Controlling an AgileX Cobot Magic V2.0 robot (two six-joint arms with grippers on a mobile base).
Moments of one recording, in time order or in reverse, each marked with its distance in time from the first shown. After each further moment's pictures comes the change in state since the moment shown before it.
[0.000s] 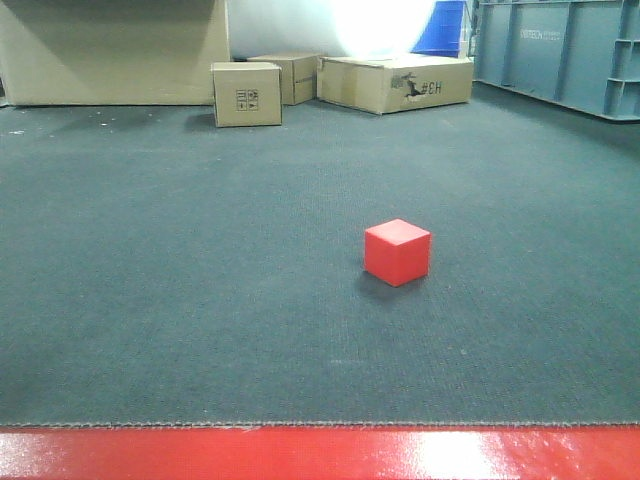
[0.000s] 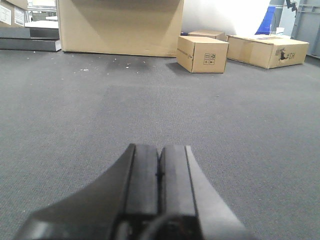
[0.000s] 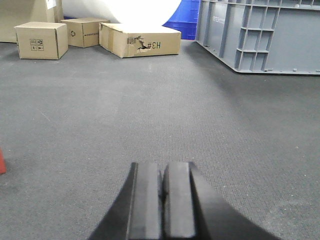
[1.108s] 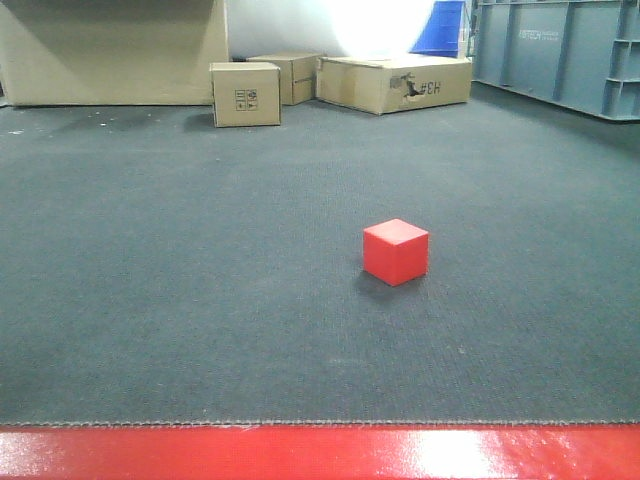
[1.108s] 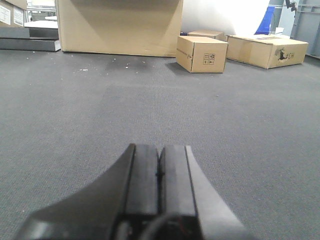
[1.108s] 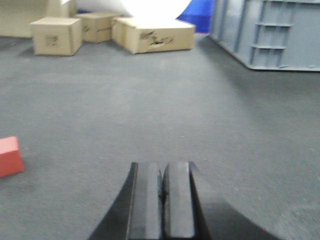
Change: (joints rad) left arm 0.000 0.000 0.000 0.000 0.000 0.000; right arm 0.033 0.040 -0.029 0.011 0.009 0.000
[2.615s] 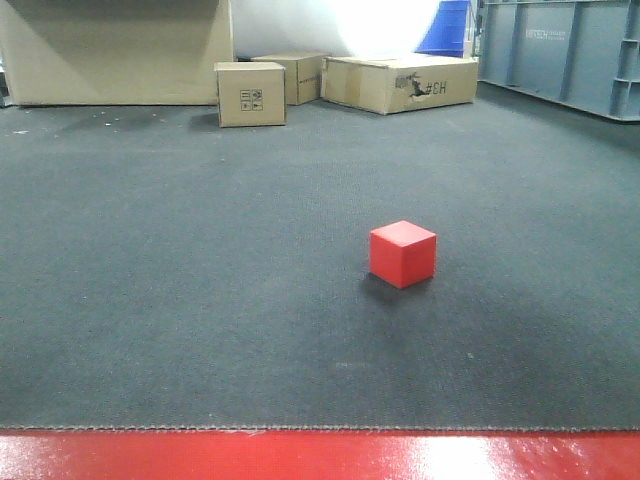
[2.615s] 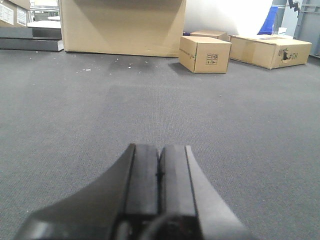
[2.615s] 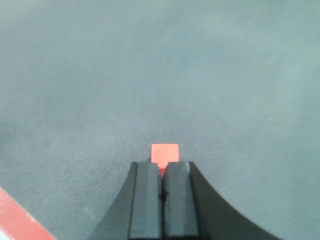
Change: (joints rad) left arm 0.000 0.000 0.000 0.000 0.000 0.000; right arm 0.458 0.729 -0.697 0.003 0.328 0.000
